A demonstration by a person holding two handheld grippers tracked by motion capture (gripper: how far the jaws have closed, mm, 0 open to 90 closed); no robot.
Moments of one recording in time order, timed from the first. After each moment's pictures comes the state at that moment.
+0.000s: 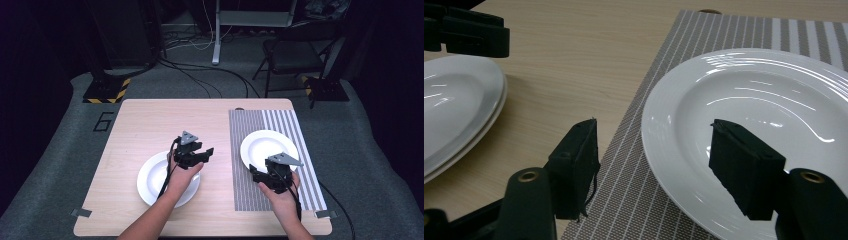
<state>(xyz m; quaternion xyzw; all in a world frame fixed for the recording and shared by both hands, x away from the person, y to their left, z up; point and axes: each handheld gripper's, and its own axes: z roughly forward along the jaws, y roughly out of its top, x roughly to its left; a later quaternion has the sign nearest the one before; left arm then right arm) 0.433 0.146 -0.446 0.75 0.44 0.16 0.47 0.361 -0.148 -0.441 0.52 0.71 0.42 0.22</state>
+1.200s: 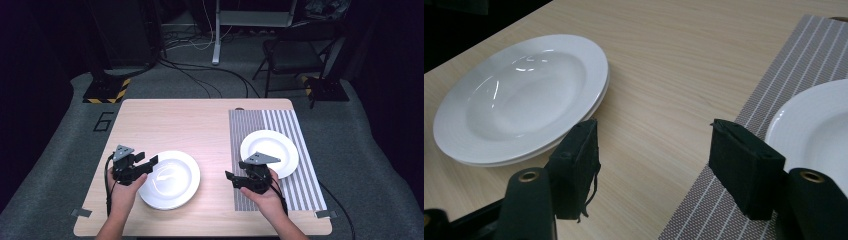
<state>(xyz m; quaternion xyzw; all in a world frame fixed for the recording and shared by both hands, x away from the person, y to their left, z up) 0.371 0.299 -0.438 0.68 0.54 0.22 0.45 0.363 -0.098 -0.438 0.41 0.78 0.45 0.14</state>
